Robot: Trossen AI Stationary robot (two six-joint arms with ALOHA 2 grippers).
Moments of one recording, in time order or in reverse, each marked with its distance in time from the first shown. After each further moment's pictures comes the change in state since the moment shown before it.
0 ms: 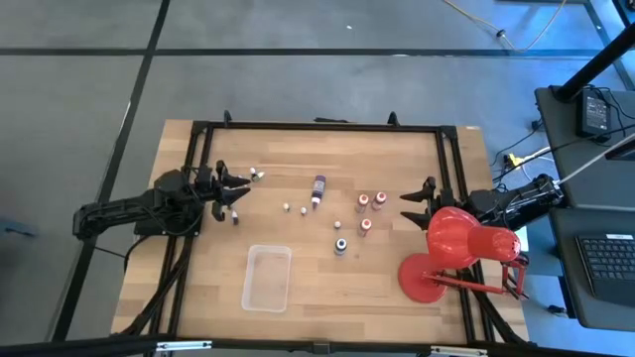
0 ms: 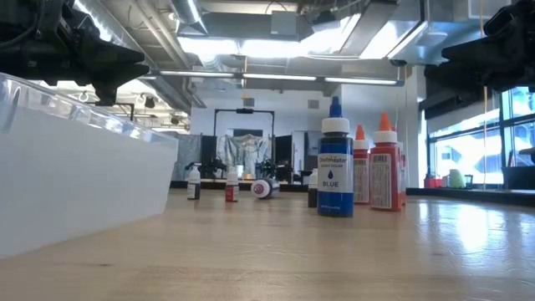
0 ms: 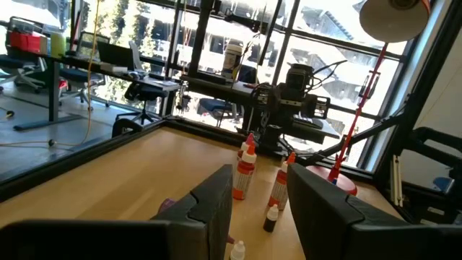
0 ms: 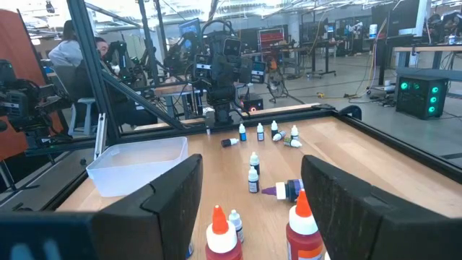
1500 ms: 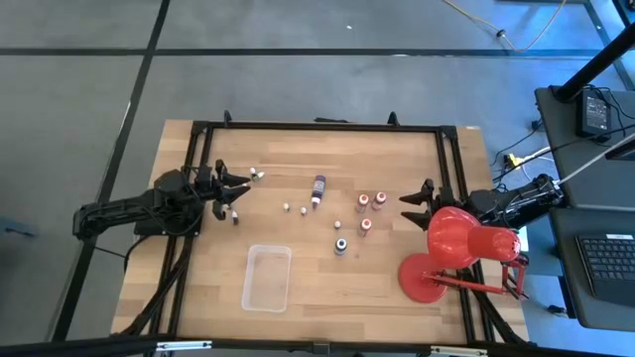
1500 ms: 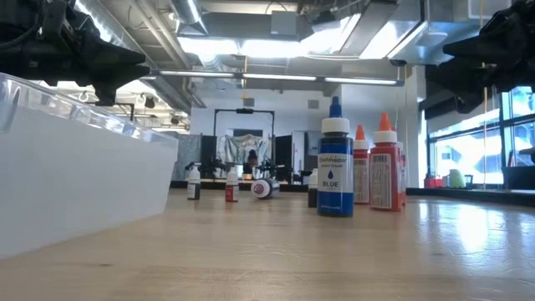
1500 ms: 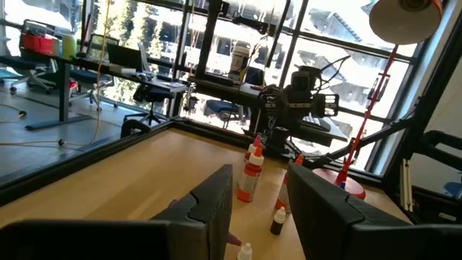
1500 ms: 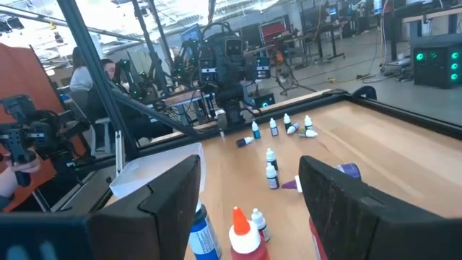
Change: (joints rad) left arm 0.000 0.000 0.000 -0.001 -0.028 0.000; right arm 0.000 0.000 0.000 -0.001 -0.019 0.163
